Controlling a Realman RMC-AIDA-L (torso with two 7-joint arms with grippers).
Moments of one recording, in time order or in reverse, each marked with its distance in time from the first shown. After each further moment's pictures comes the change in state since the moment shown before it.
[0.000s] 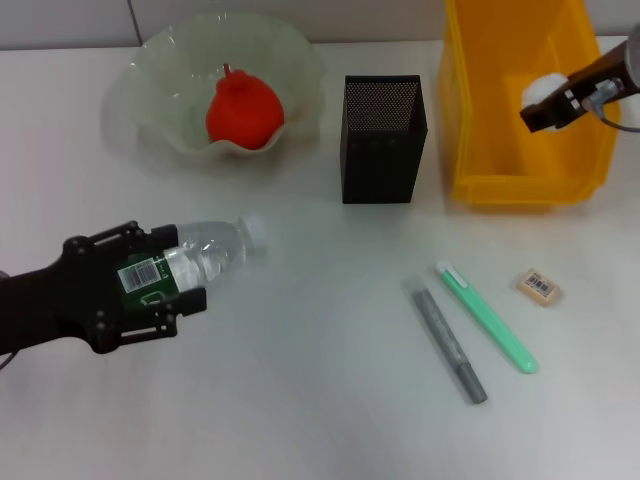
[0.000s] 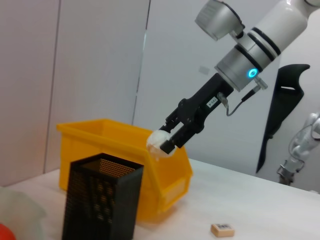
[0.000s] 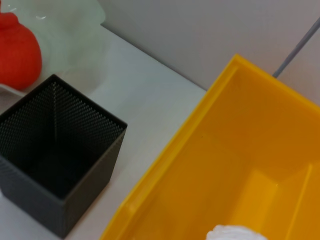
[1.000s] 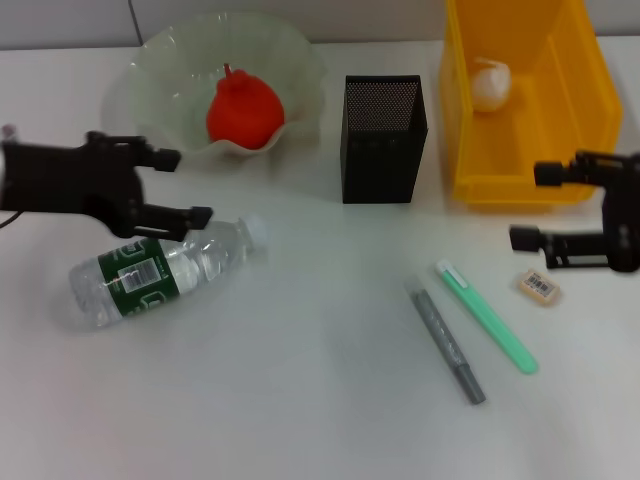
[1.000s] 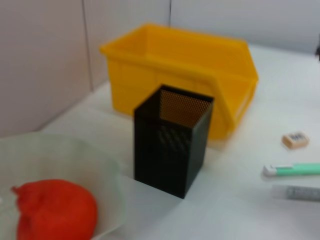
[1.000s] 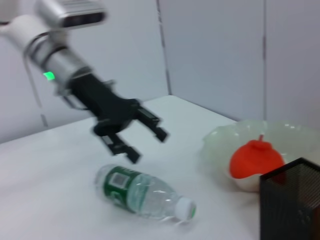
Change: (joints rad) left arm -0.214 -0.051 0.071 0.526 0.472 -0.145 -0.553; right arm -0.403 -0.001 0.478 0.182 1.074 -0.326 -1.100
